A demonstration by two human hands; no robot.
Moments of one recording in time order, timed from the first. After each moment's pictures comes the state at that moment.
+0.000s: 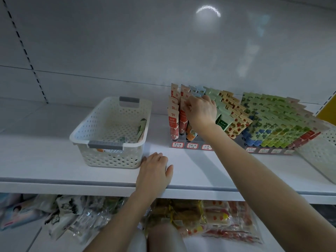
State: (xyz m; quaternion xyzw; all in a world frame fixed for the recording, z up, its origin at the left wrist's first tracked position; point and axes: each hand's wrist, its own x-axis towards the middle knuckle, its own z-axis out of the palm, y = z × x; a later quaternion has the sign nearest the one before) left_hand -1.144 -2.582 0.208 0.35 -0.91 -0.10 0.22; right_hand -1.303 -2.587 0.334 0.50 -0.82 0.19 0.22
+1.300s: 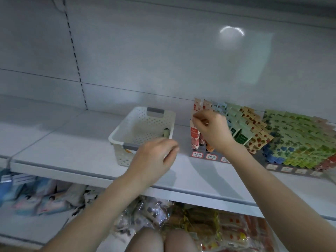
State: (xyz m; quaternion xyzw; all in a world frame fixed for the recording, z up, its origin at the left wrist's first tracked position) left_hand -1.068 -2.579 0.307 0.20 -0.88 -0.11 0.41; right_hand -1.254 -2.553 0.356 0.62 -0.69 0.38 0.07
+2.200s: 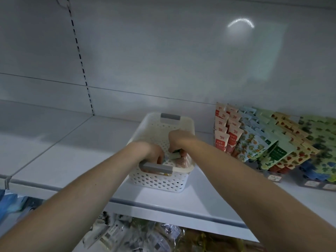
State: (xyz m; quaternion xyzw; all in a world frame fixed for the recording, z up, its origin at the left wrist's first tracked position) left_hand -1.079 -2.726 0.306 0.35 -0.89 -0.14 -0.26; right_hand -1.186 -2.703 0.319 0.61 -0.78 -0.09 -0.14
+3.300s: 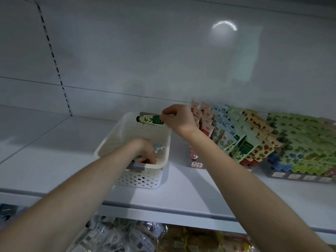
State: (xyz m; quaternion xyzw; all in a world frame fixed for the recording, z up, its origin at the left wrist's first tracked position) left_hand -1.129 -2.716 0.302 0.46 -0.83 -0.28 -0.14; right_hand -1.230 -2.652 0.354 0.54 -0.69 0.46 -0.12
